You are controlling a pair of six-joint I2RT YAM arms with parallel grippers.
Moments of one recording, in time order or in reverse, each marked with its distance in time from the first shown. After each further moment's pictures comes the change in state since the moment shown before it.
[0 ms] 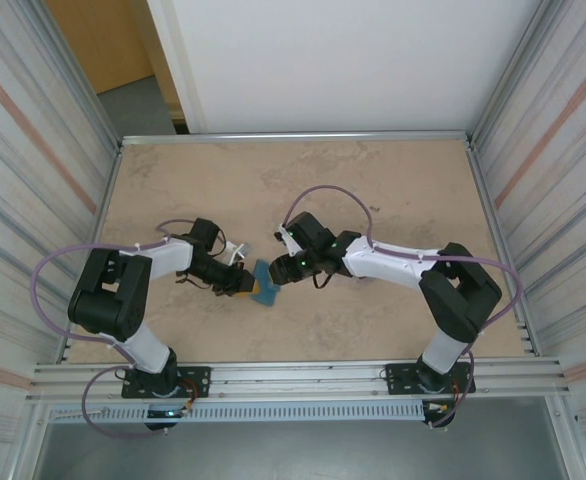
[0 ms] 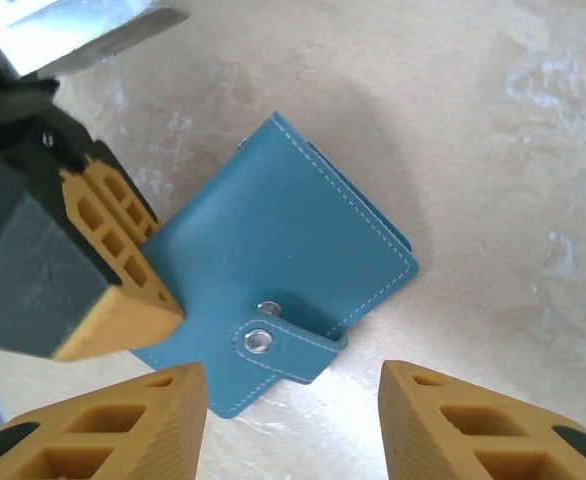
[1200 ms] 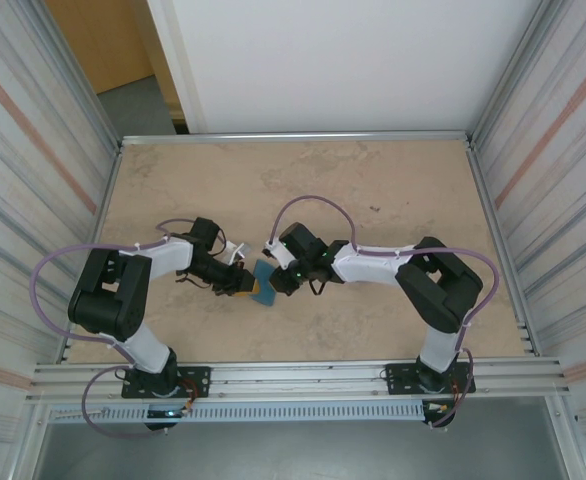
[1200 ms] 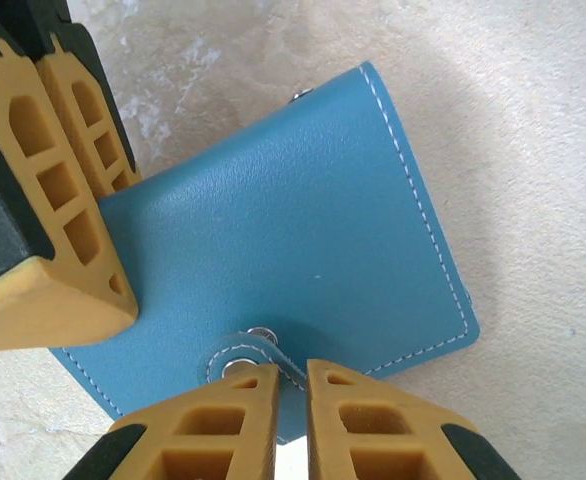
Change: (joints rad) left arm 0.000 0.000 0.009 -0.015 0.000 0.000; right arm 0.024 0.110 -0.016 0.120 -0.031 -0.214
